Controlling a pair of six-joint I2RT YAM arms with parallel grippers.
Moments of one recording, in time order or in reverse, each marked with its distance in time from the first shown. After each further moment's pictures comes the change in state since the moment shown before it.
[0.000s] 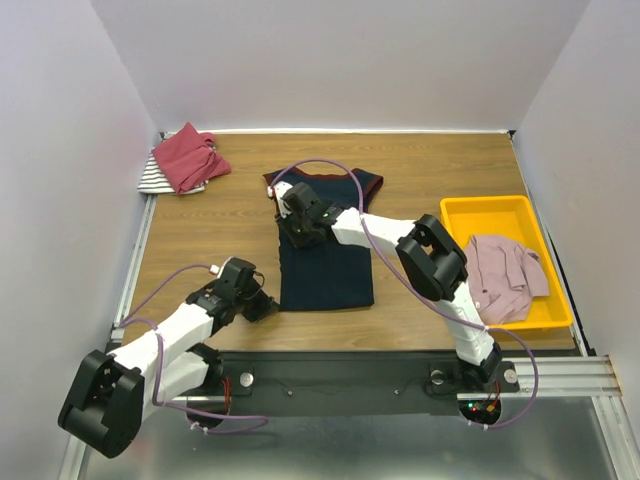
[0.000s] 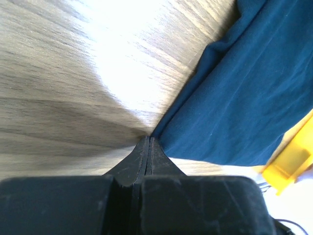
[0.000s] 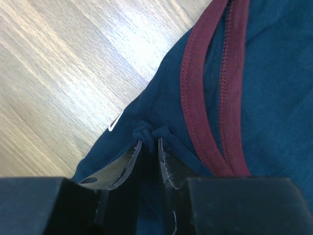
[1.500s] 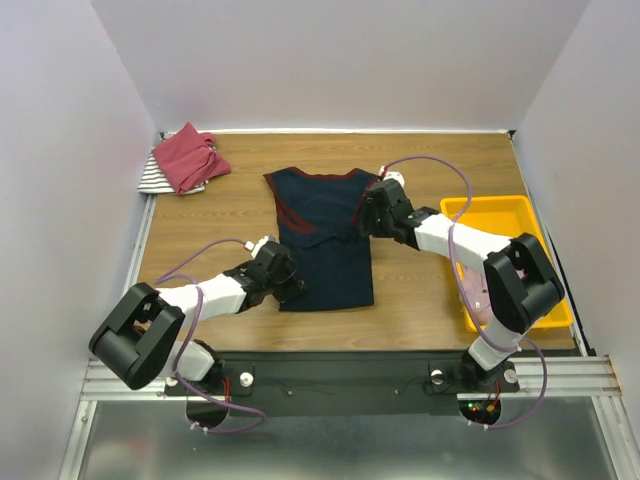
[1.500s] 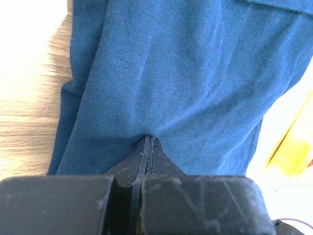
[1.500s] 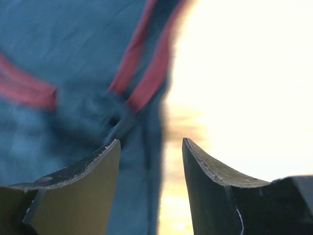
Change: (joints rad) left arm -0.172 0.389 0.176 0.303 -0.070 0.025; right arm -0.258 -0.562 -0.626 0.047 0.205 0.428
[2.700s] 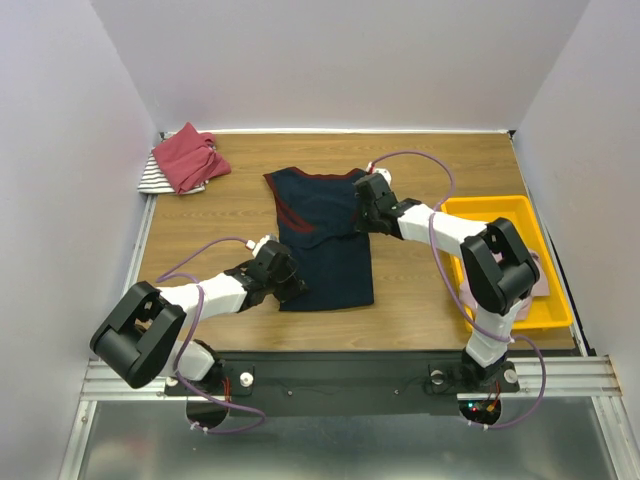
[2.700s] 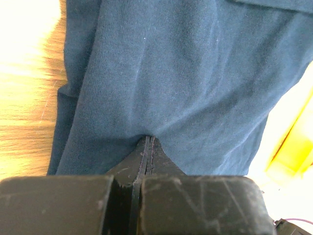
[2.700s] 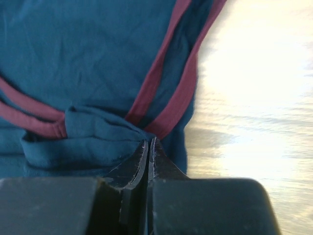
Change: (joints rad) left arm 0.000 0.009 0.006 0.002 0.003 0.021; right arm -0.008 0.167 0.136 -0.007 0.001 0.040
